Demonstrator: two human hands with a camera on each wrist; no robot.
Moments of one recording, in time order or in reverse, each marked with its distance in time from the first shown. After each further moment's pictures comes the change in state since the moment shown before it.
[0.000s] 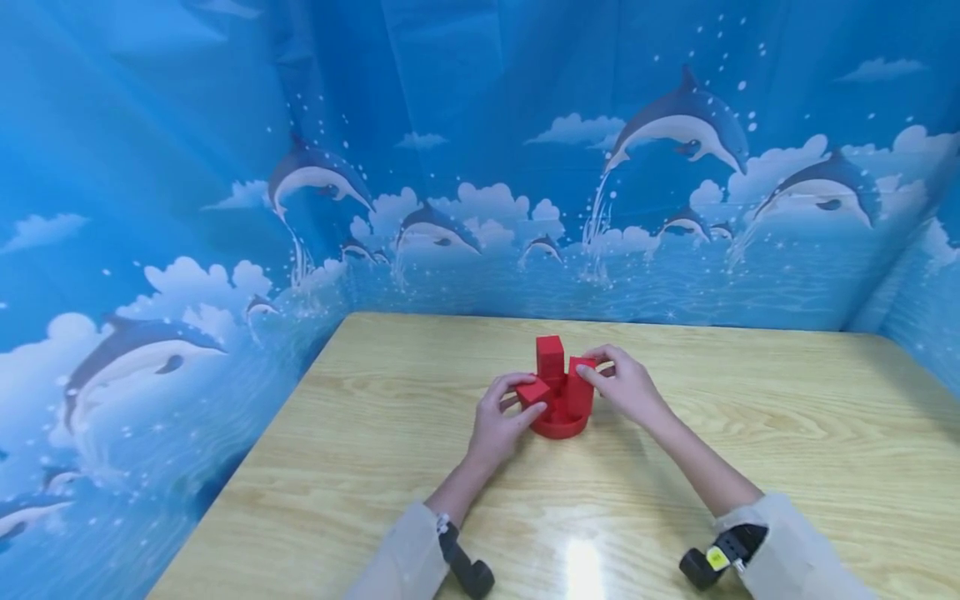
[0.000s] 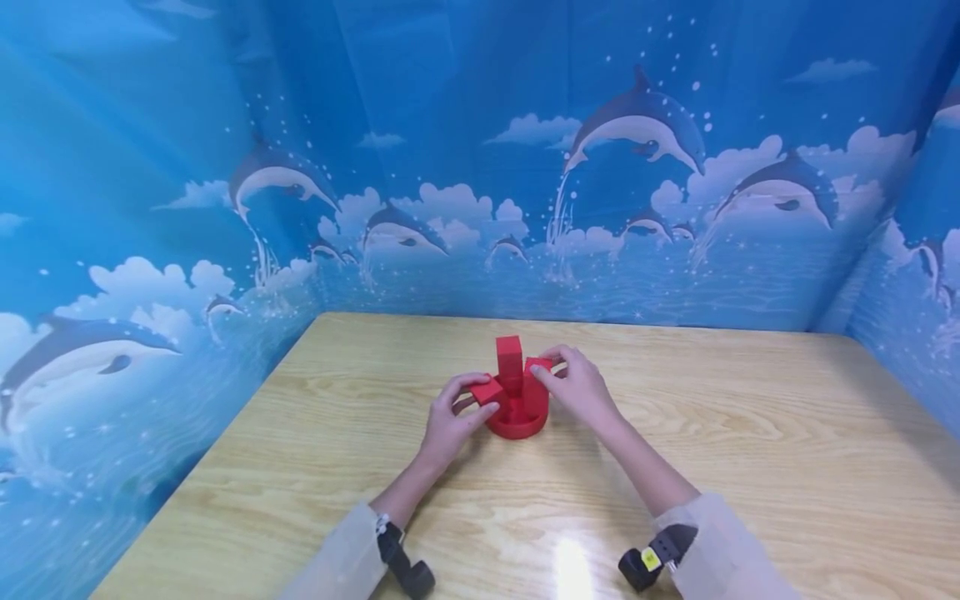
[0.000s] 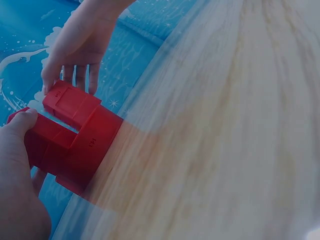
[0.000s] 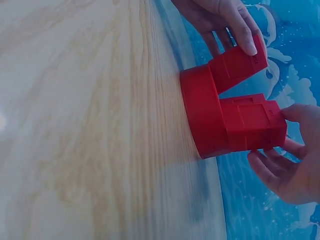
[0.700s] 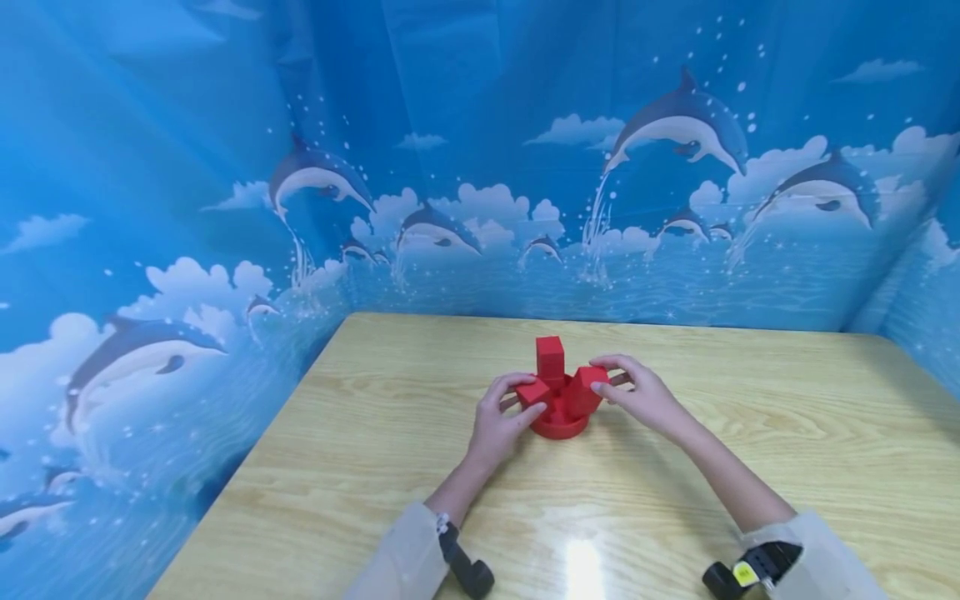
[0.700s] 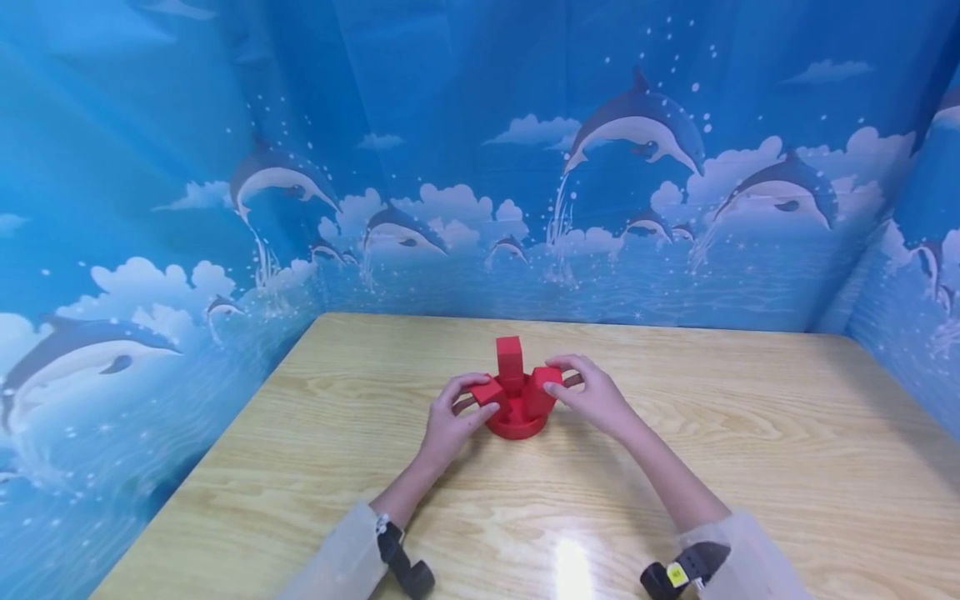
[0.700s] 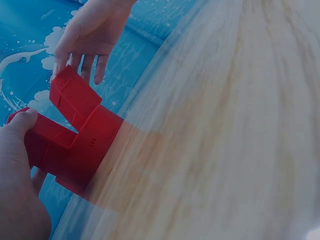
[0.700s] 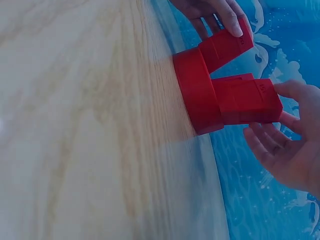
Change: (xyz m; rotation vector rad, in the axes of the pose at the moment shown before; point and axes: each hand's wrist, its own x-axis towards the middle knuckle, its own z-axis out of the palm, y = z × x) left_hand 0.000 -0.002 0.000 -0.003 -0.003 0.006; right_hand -0.014 0.020 -0.016 0.136 -0.120 -0.132
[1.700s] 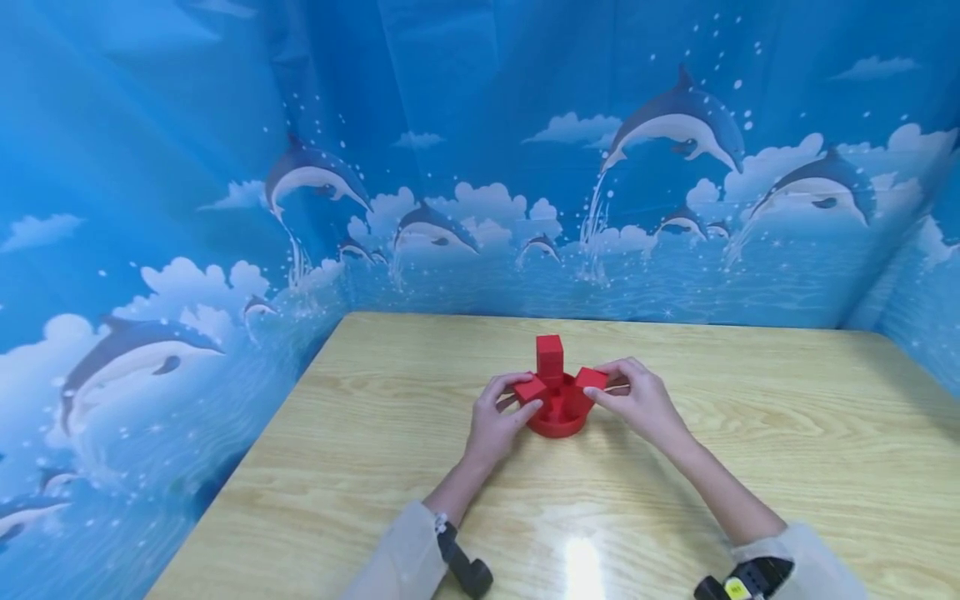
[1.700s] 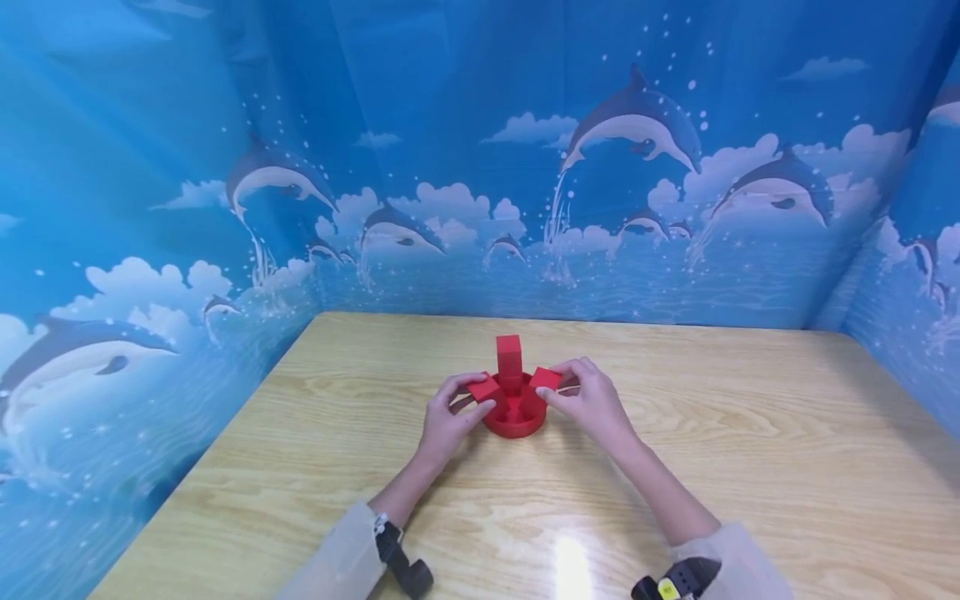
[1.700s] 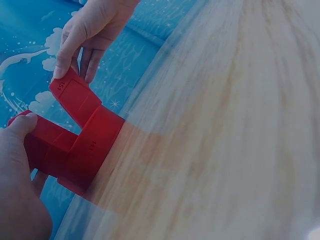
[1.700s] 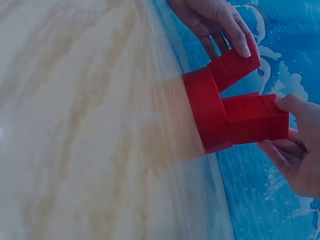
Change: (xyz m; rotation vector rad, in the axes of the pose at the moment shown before) left_hand 0.000 0.002 0.001 -0.036 0.032 -0.027; right_hand -0.009 -0.003 0.014 -0.085 0.187 -0.022
